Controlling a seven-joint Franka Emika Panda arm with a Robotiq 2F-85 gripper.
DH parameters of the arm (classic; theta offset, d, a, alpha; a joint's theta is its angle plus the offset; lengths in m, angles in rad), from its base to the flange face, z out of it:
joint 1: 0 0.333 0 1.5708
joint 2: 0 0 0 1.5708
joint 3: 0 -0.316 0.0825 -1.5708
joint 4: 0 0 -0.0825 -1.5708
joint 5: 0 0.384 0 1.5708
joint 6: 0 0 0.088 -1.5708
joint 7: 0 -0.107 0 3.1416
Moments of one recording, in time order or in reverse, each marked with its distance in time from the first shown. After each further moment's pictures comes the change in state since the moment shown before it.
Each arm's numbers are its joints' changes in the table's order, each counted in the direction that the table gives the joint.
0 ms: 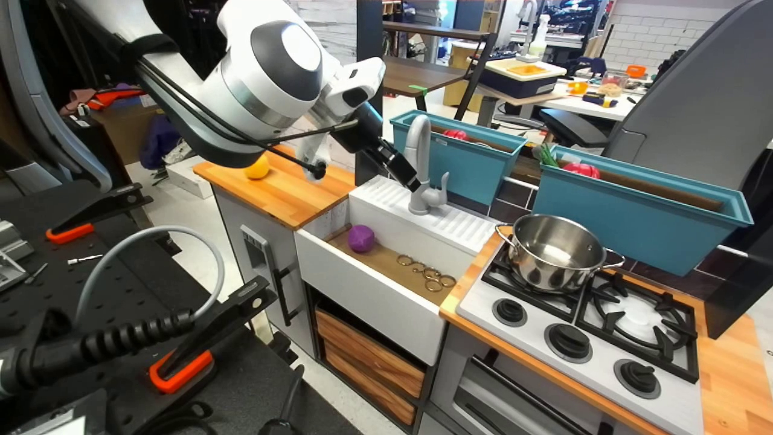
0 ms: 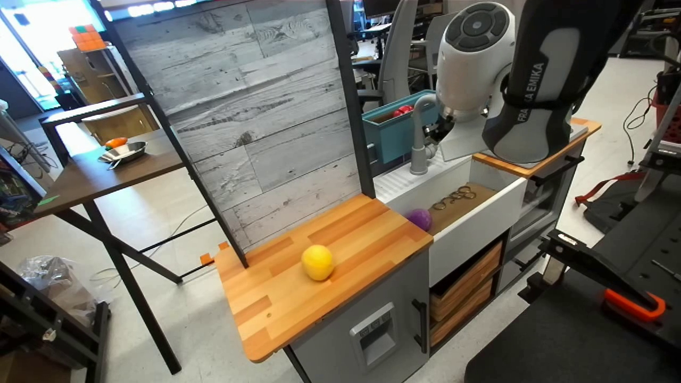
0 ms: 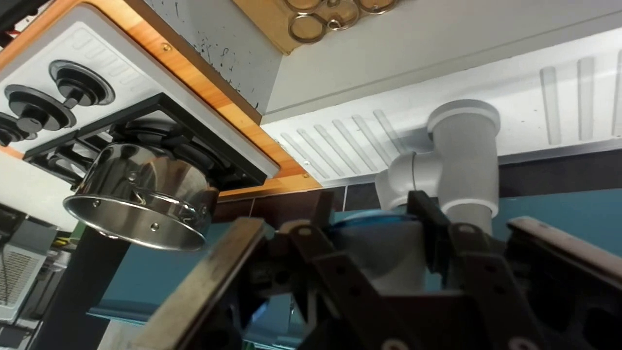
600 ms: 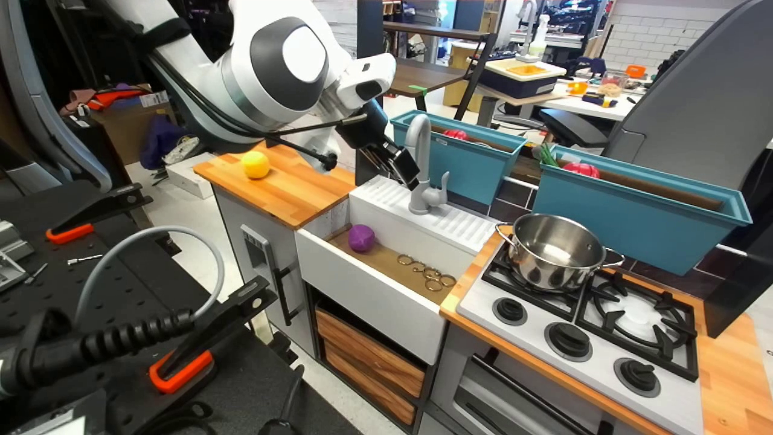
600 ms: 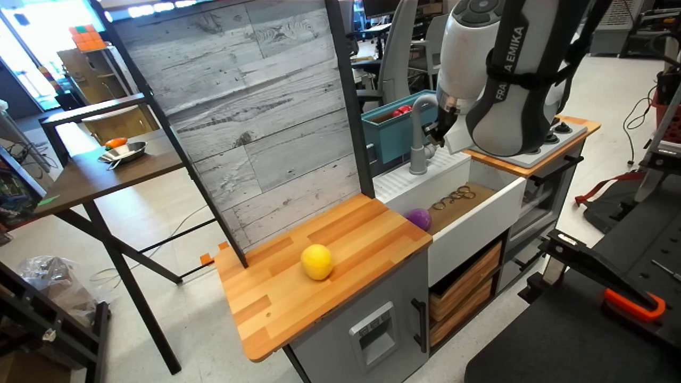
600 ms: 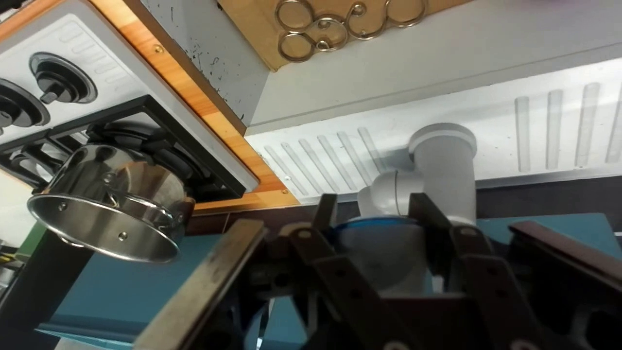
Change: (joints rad) arm -0.128 0.100 -0.138 0.006 0.115 -0.005 0.334
